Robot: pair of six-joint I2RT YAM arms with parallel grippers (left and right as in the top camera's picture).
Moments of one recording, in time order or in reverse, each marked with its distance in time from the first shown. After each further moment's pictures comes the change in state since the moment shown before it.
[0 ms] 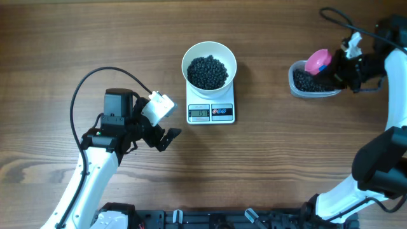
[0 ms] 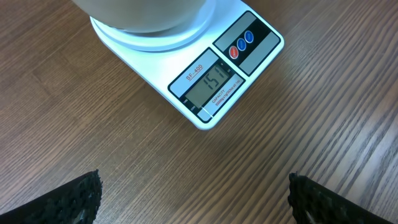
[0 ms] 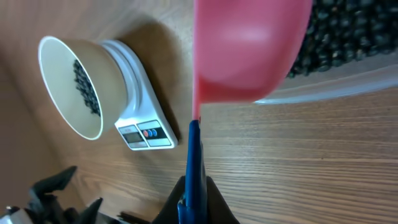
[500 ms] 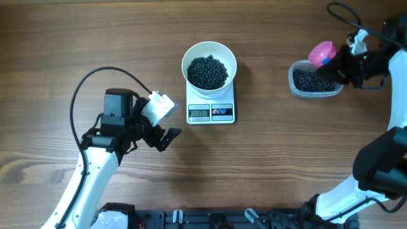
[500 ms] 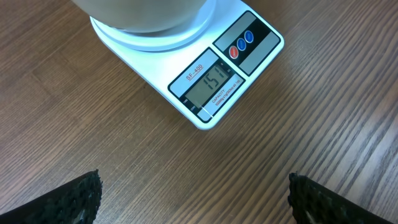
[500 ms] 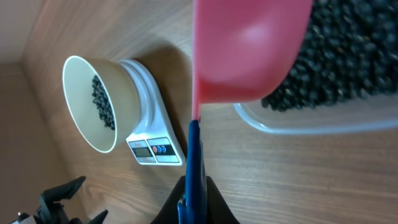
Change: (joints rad) left arm 0.000 0.000 0.000 0.000 0.000 0.000; right arm 0.000 0.000 0.000 0.095 -0.045 0.000
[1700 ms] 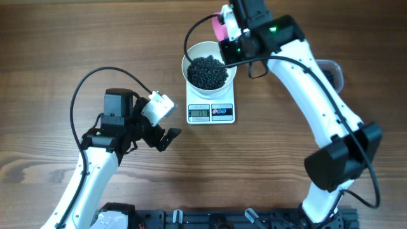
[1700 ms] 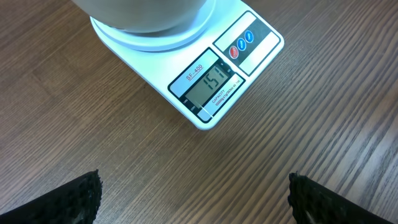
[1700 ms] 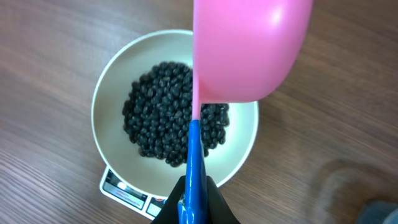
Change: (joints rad) left arm 0.000 0.000 0.000 0.000 0.000 0.000; right arm 0.779 0.101 0.232 0.234 0.556 -0.069
